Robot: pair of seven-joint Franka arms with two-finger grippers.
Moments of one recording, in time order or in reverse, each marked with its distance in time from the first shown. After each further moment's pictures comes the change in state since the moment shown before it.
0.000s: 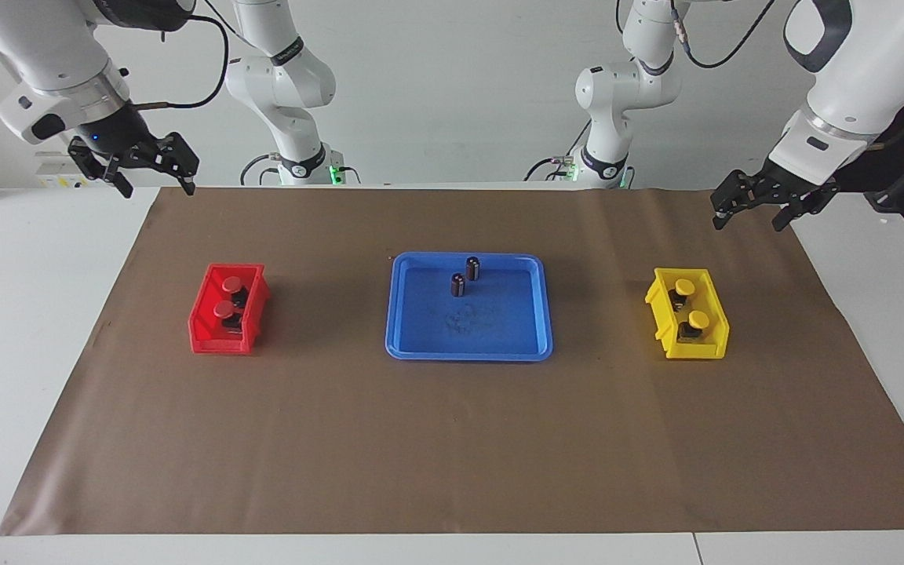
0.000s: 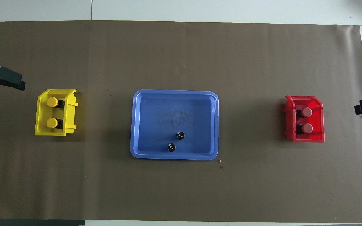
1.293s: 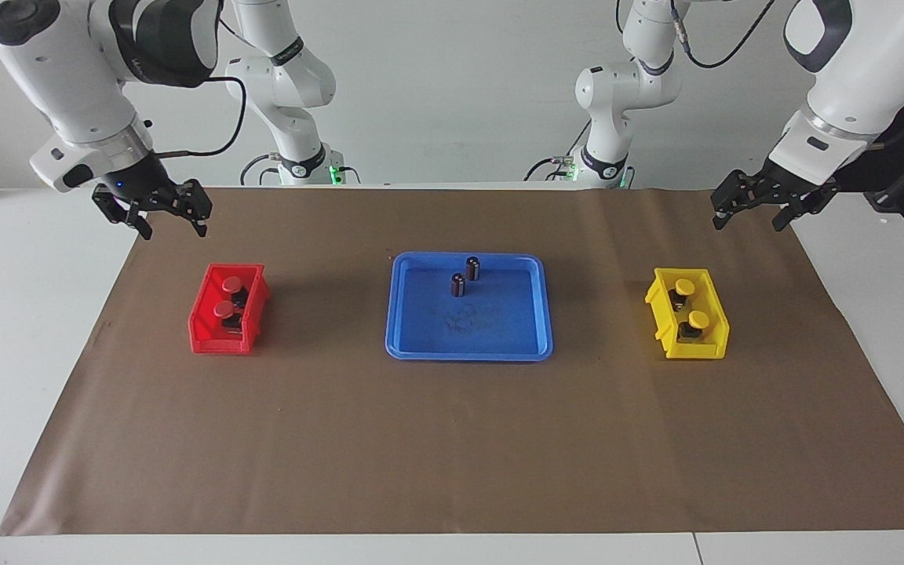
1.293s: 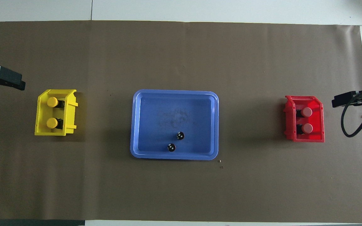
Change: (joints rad) left arm 0.000 0.000 0.000 0.000 0.000 0.000 0.000; right arm 0.007 0.006 0.008 -0.245 0.001 0.317 -0.002
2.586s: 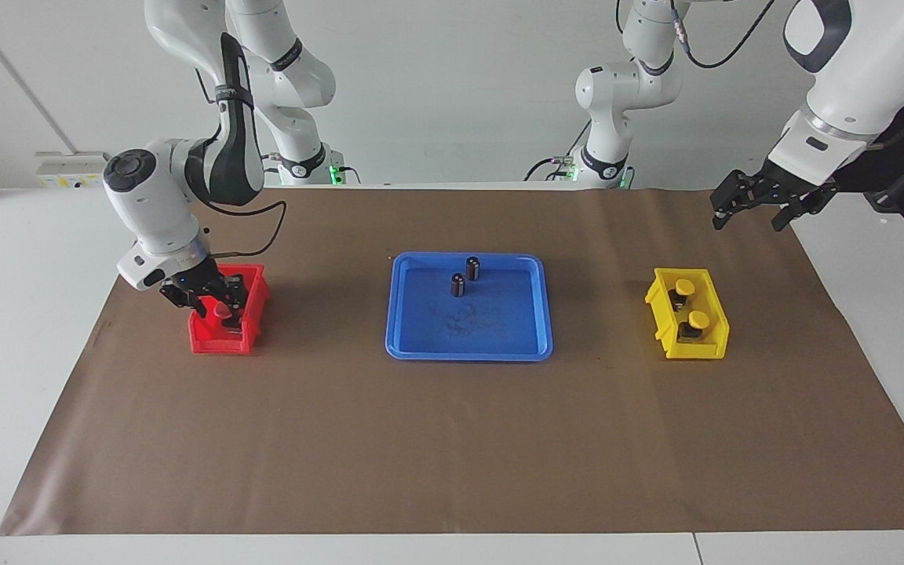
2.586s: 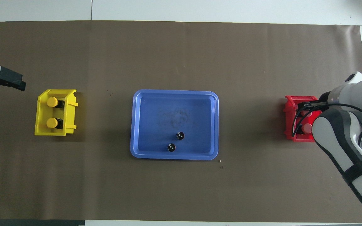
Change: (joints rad) left arm 0.000 0.000 -0.002 -0.001 0.000 -0.001 0.000; right arm -0.003 0.127 -0.002 -0.337 0.005 0.517 0.000
